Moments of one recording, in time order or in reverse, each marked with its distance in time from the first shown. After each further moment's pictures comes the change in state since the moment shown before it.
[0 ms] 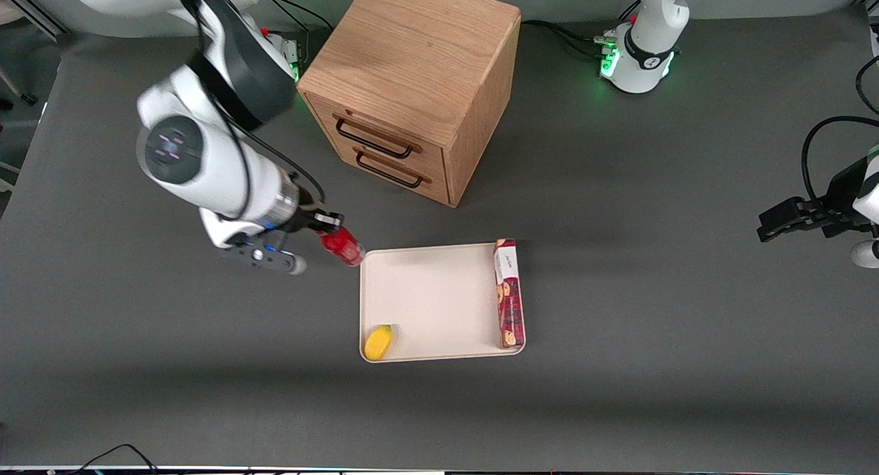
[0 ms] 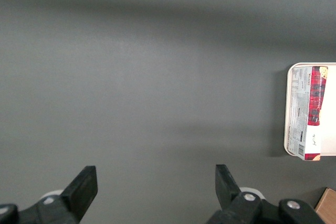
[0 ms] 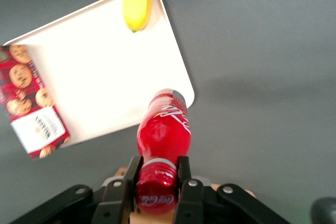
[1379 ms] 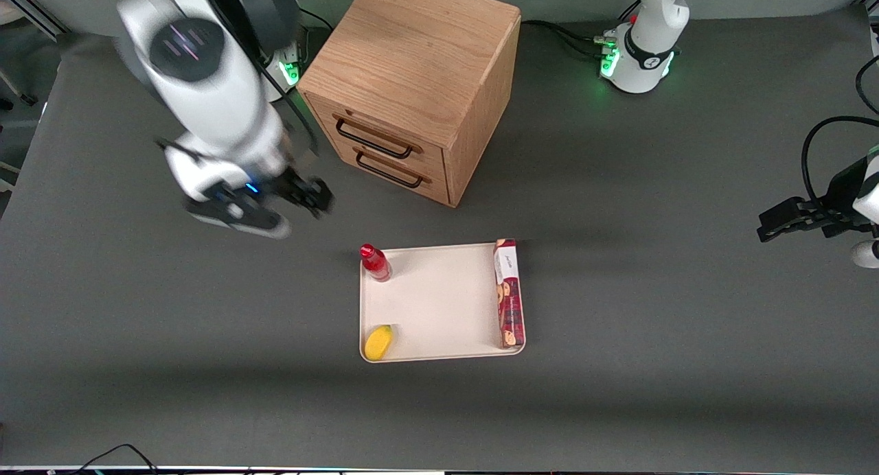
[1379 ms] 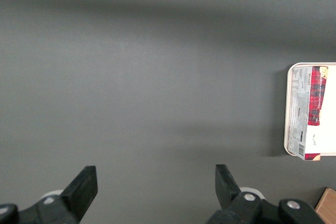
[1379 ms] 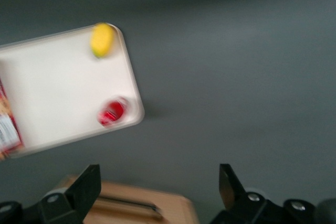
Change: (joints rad) arm -0.047 -0.211 0.045 0.177 -0.178 -0.410 -0.184
